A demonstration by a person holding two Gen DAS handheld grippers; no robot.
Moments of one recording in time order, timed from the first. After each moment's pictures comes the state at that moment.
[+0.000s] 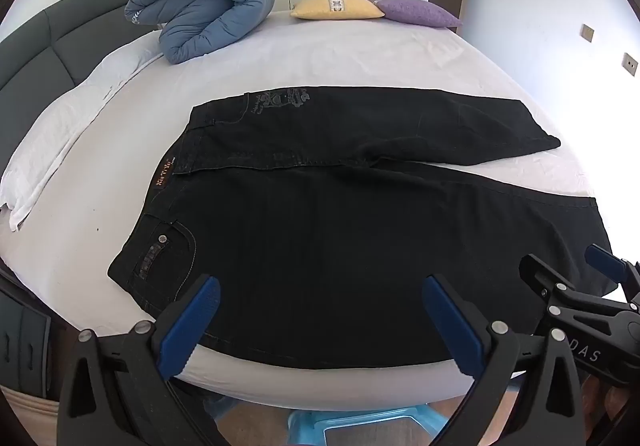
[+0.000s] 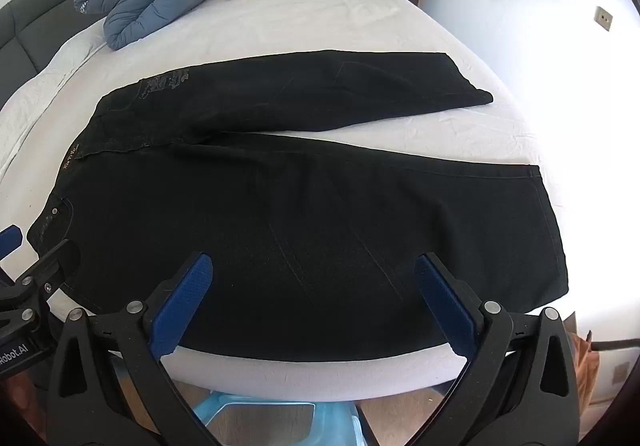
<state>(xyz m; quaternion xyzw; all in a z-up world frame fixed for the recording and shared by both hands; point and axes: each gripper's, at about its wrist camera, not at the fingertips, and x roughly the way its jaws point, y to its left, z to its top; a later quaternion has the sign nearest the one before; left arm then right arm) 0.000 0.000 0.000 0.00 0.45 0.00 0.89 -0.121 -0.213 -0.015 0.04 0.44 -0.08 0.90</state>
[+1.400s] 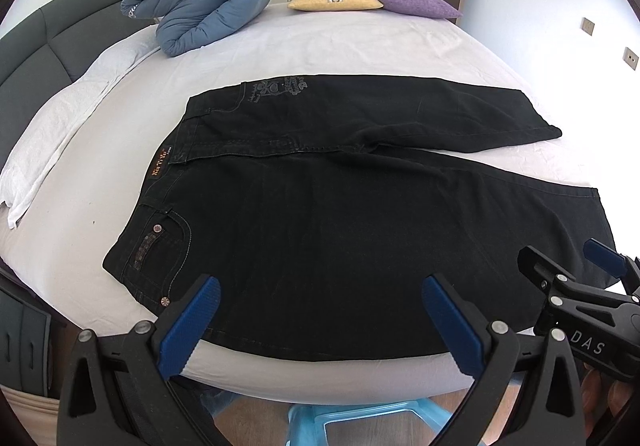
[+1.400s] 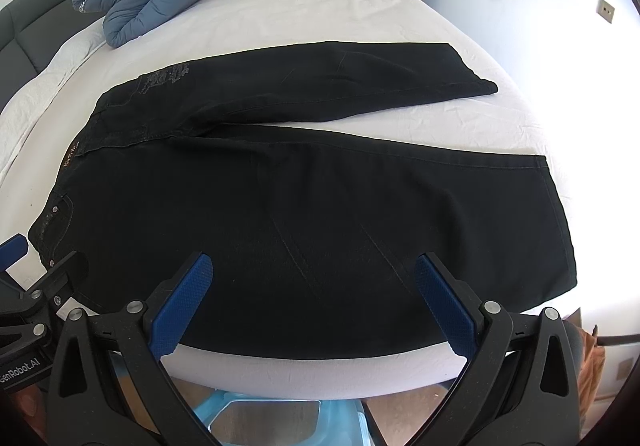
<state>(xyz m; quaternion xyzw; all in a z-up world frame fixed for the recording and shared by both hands) -0.002 0.001 -0.013 0.01 0.46 0.00 0.89 -0.119 -0.207 -0.027 0.05 0.44 -0.08 0.89</state>
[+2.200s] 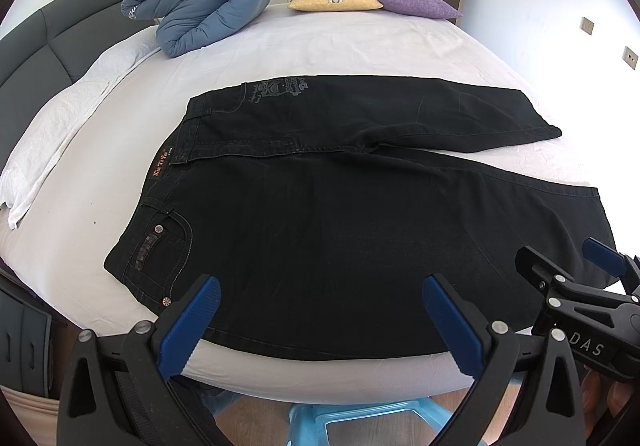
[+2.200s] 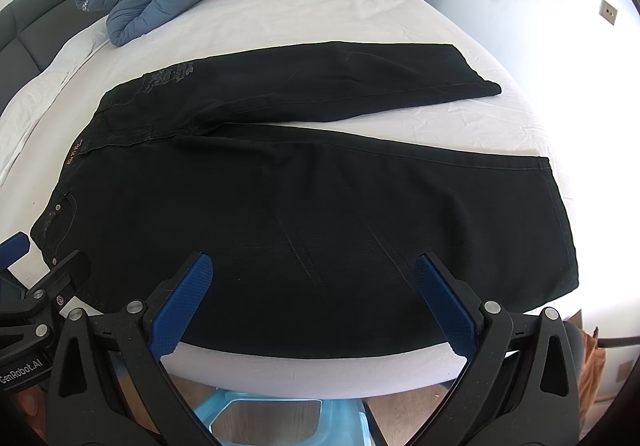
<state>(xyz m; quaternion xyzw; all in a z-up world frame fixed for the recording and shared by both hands) -0.004 0.002 -0.012 0.01 0.46 0.00 0.89 -0.121 -0.205 -0.024 0.05 0.44 -0.07 0.89</state>
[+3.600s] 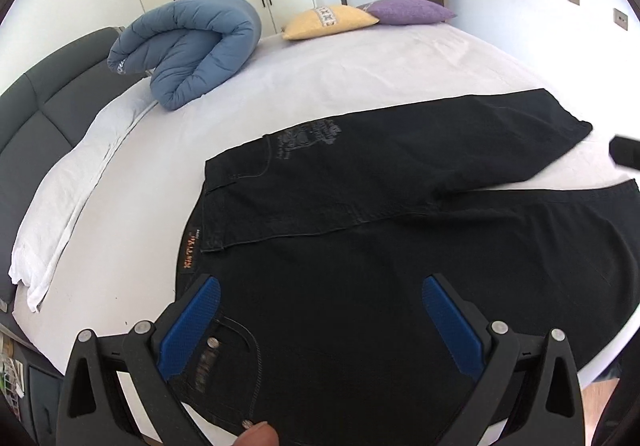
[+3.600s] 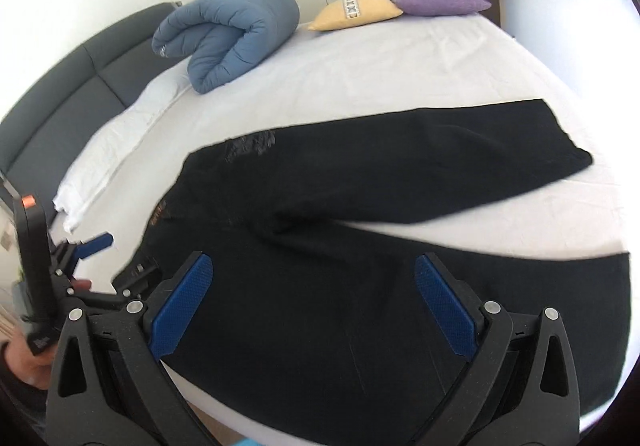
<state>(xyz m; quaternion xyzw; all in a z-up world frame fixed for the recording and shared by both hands) 0.080 0.053 -0.009 0.11 0.42 0.00 0.90 -0.029 -0.252 0.028 0.13 0.38 0.12 0.91</state>
